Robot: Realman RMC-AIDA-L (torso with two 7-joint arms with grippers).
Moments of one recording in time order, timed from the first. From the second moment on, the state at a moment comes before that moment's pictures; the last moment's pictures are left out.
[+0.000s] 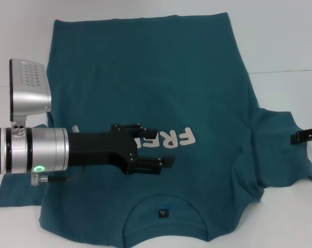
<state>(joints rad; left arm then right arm) -0.67 -2.09 -2.12 -0.65 -1.33 1.40 -1.46 0.65 1.88 -0.58 -0.68 -2.59 -1.26 2.41</state>
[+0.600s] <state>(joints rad) -0.67 -2.10 -2.11 -0.65 -1.33 1.40 -1.46 0.64 1.90 -0.58 -0.67 -2.59 -1.24 2.40</state>
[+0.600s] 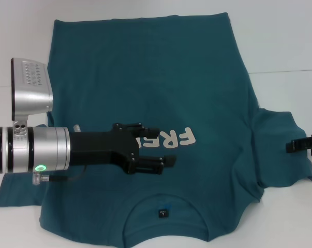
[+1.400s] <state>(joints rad) -0.67 -2.09 -2.11 -0.66 -1.33 1.40 -1.46 0.65 1.94 -0.58 -0.63 -2.53 -1.21 2.36</state>
